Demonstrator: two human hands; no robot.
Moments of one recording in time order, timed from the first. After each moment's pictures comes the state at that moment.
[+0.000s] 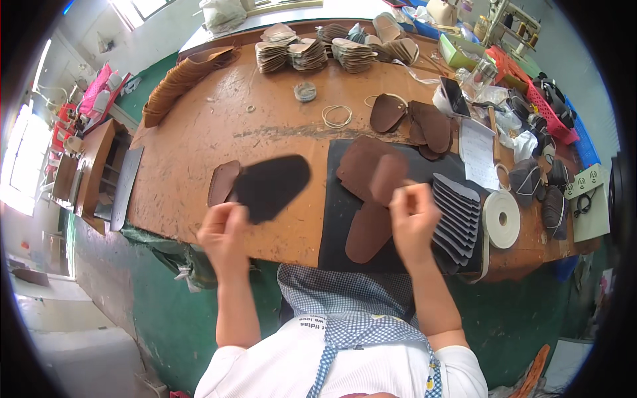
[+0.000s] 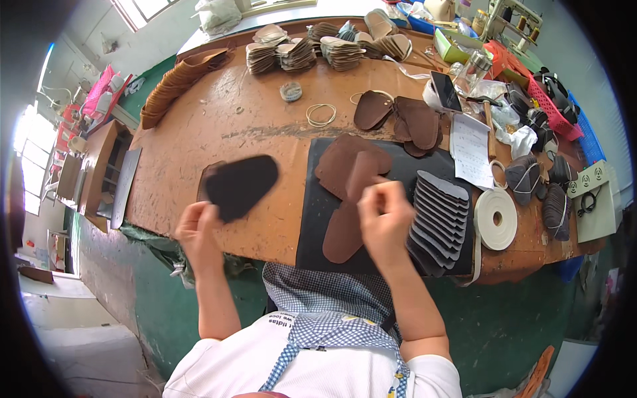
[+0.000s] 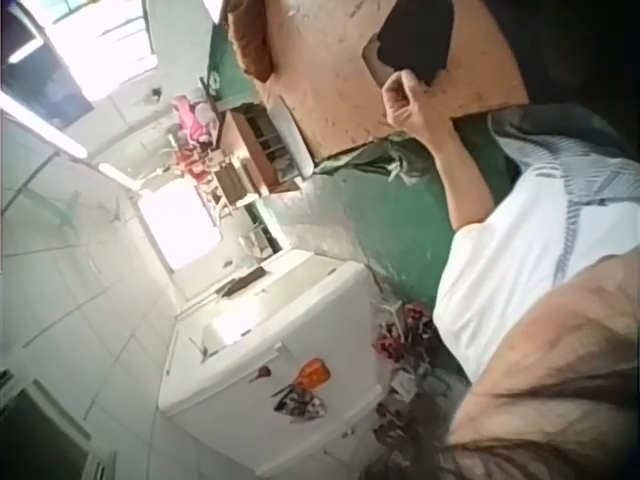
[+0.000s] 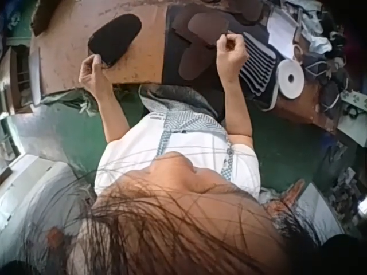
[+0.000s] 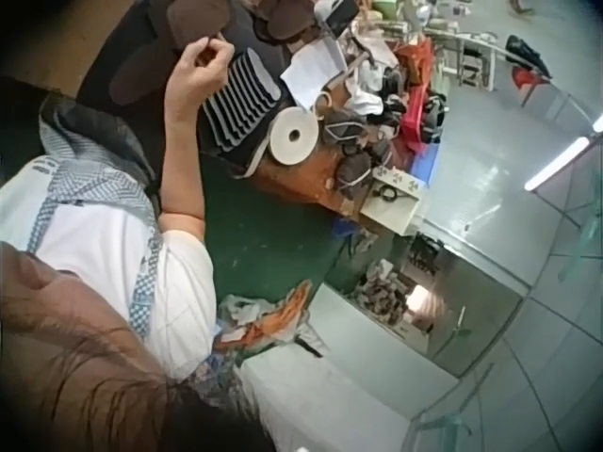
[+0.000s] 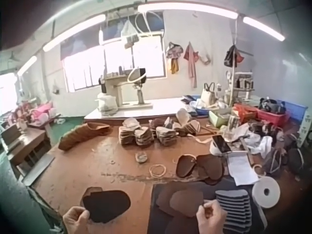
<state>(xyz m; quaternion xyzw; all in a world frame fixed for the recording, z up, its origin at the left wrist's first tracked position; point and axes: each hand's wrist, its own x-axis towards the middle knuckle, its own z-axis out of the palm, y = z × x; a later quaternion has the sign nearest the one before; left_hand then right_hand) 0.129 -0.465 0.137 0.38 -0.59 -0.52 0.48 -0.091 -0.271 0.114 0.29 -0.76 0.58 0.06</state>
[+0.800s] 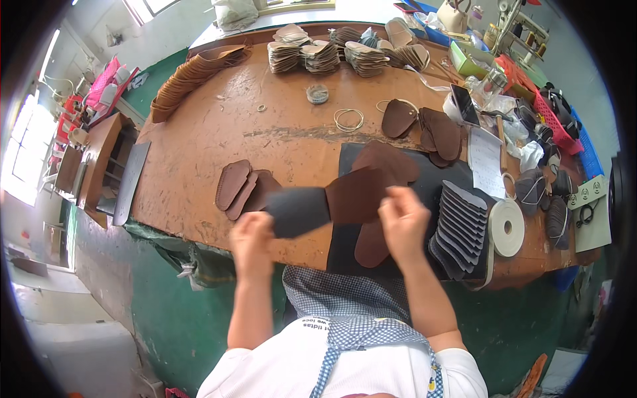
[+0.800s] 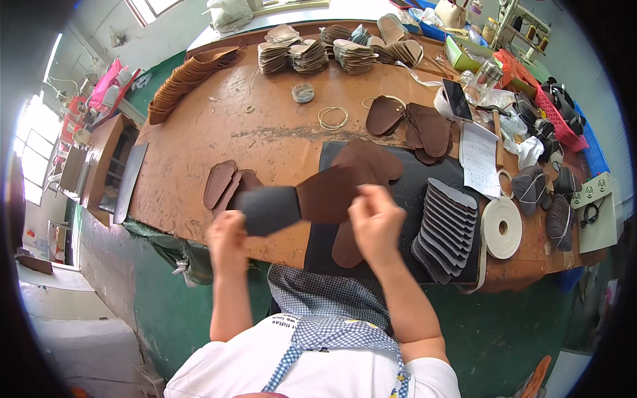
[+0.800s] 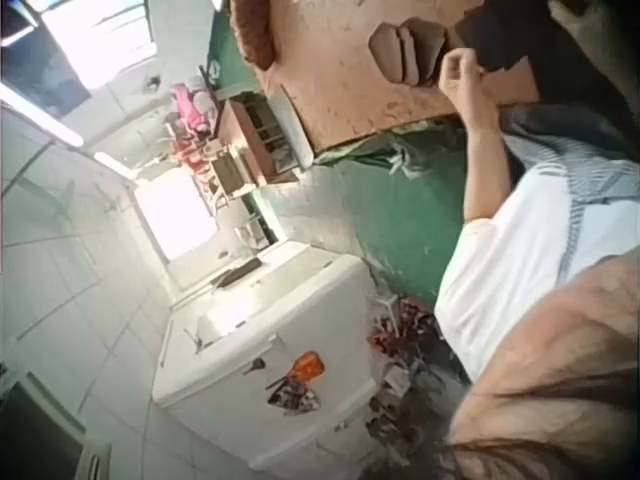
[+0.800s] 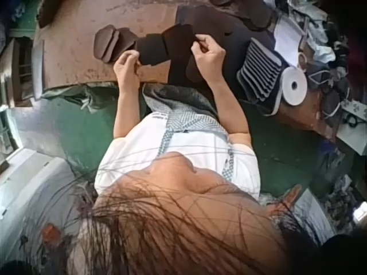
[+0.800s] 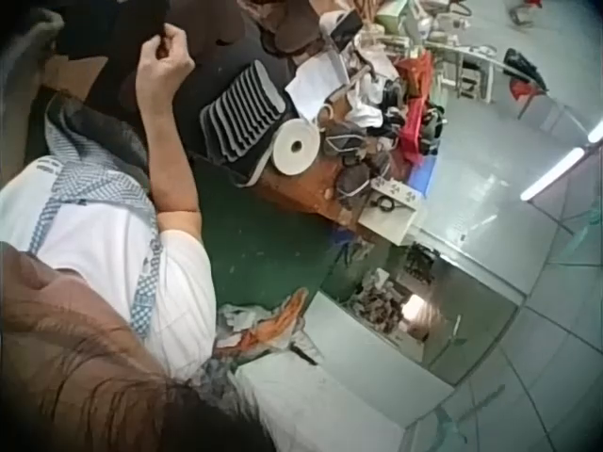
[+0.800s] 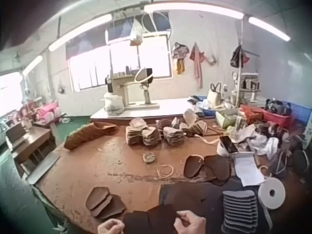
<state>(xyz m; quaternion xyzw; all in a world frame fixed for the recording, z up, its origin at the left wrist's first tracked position) 0.127 -0.458 0.104 0.37 -0.46 -0.70 0.40 -0.076 -0.295 0.107 0.28 -0.76 0.58 -0.07</state>
